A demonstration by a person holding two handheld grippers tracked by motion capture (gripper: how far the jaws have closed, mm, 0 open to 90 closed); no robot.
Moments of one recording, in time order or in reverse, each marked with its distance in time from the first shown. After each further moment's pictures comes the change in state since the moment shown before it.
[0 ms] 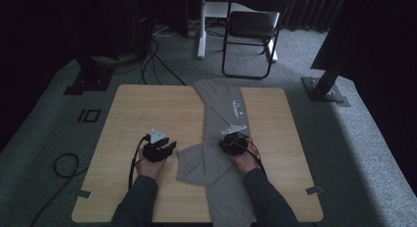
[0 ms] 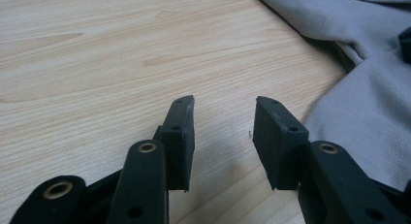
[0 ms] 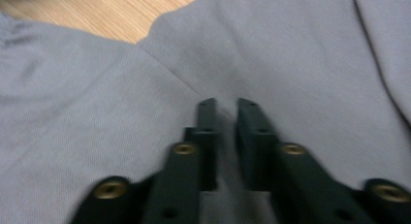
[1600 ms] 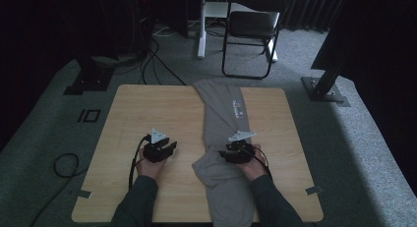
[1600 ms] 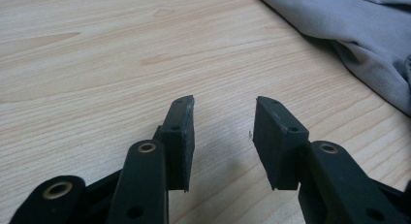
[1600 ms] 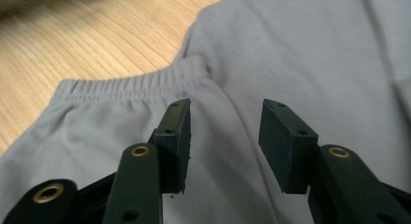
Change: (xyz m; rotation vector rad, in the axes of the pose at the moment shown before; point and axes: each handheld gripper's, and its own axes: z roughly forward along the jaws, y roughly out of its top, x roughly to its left) left arm -0.001 0.000 0.000 0.006 0.000 0.006; right arm 0.008 -0.017 -0.033 -0.038 0.093 0.018
